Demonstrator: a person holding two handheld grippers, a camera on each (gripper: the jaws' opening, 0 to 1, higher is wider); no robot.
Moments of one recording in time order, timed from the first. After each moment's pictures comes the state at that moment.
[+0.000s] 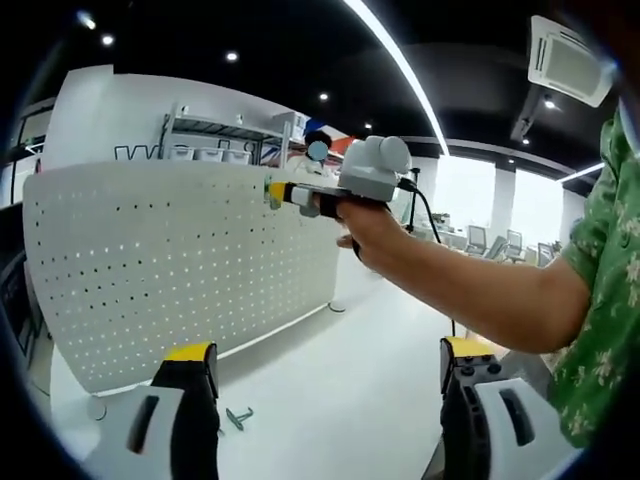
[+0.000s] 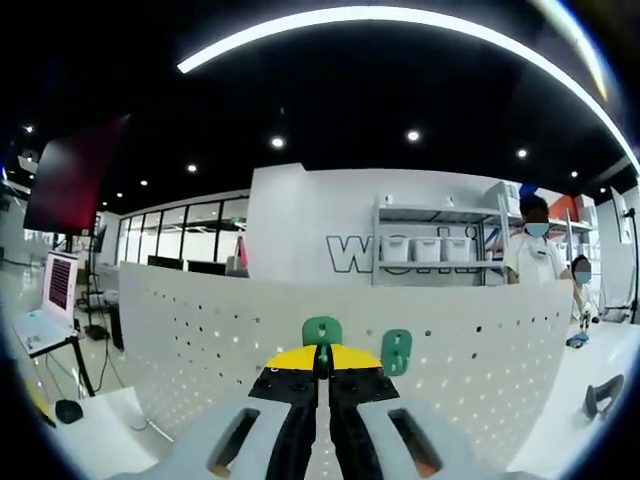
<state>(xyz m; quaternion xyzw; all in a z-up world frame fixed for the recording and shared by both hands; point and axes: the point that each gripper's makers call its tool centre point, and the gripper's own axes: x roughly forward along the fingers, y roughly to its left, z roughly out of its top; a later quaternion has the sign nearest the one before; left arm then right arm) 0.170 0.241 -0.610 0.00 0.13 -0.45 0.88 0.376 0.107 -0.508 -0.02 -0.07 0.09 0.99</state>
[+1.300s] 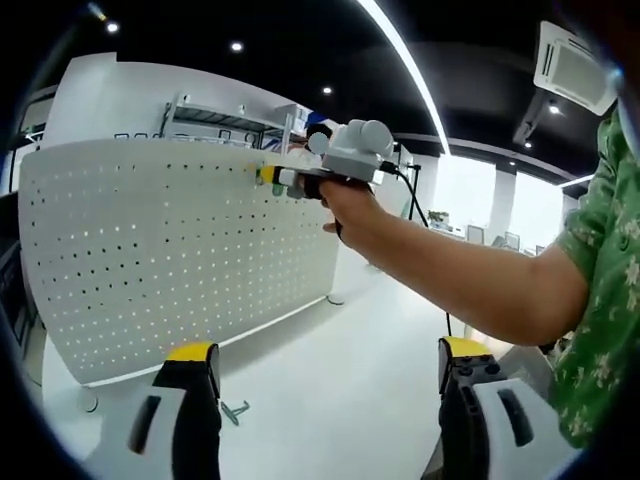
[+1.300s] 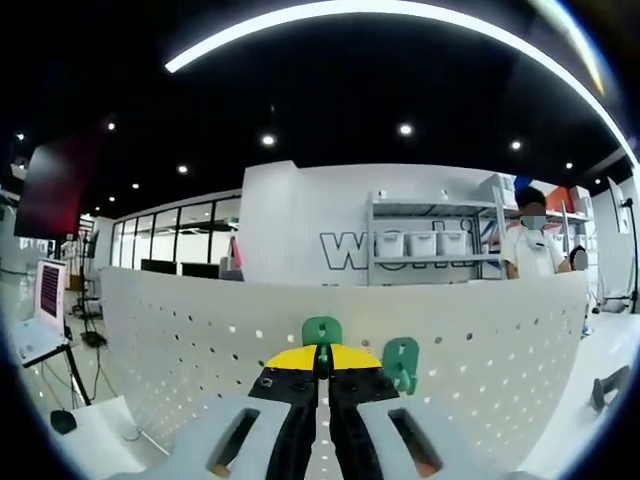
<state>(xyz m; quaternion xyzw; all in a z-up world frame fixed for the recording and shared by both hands) 0.177 0.239 -0.625 -0.01 0.15 -0.45 0.88 0.408 0.106 -0.513 -0.01 -0.07 0.08 0.99</state>
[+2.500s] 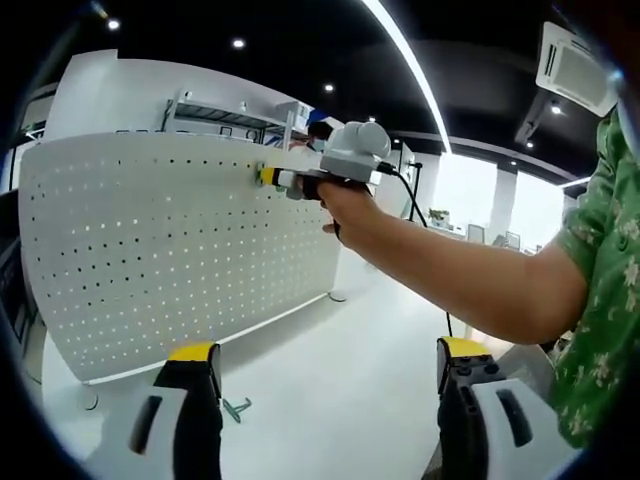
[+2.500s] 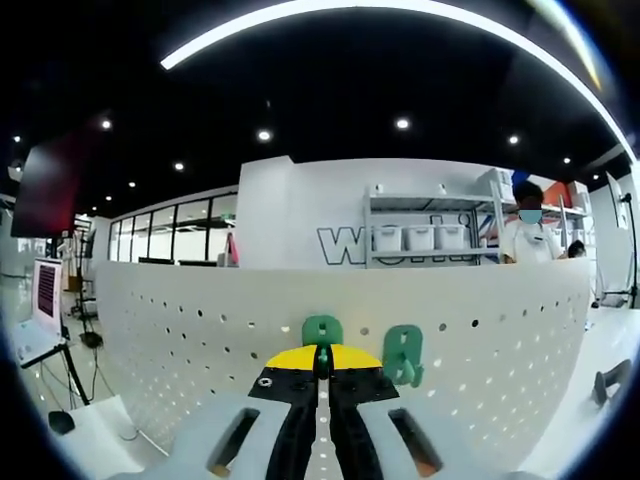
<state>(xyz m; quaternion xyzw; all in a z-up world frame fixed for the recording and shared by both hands) 0.180 0.243 -0.629 -0.01 0.16 -0.45 0.88 0.416 0.106 -0.523 0.00 -0.06 0.08 1.00</state>
